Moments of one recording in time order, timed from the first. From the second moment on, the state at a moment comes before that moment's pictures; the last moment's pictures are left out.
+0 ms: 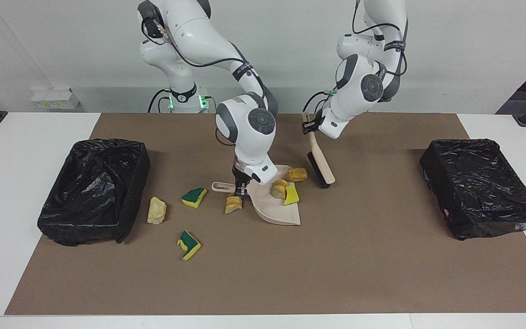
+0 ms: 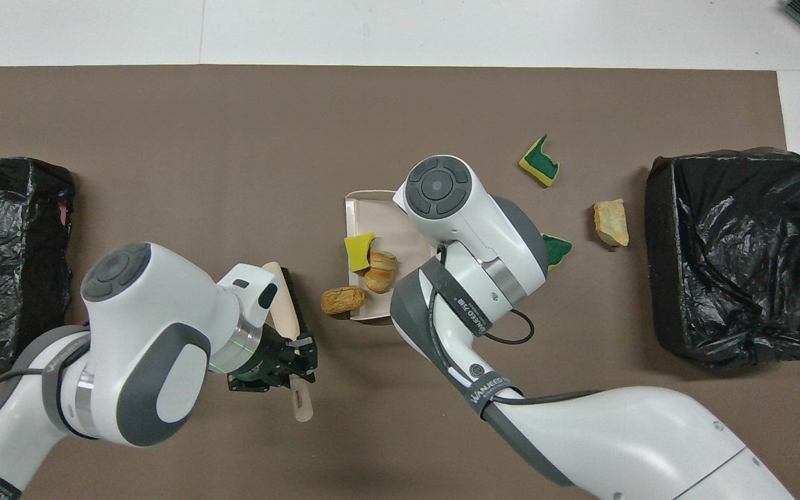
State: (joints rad) left arm -0.39 -0.10 -0.14 -2.30 -0.50 1.99 -0.57; right arm 0.44 0.48 0.08 -1.59 -0.25 1.94 -0.98
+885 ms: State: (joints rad) left arm -0.48 0.01 -0.14 -2.18 -0.52 2.17 -0.54; right arm 0.44 0.48 0.08 -1.60 -0.25 1.94 -0.98
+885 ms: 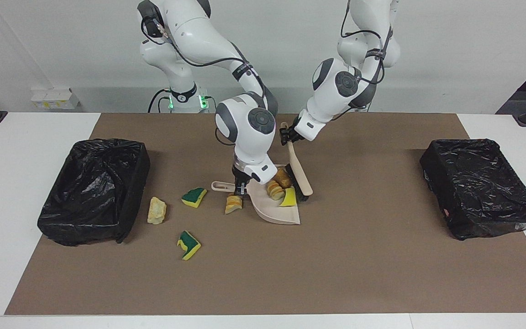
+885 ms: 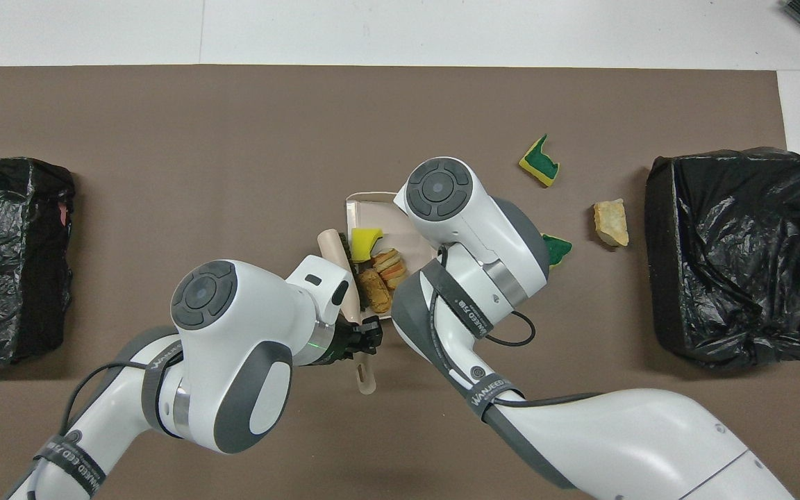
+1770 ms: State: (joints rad) left arm -0.36 -0.06 -0.11 -1.85 -0.22 1.66 -0.41; right arm 0.42 0.44 0.08 -1.60 -0.25 1.89 -0.98
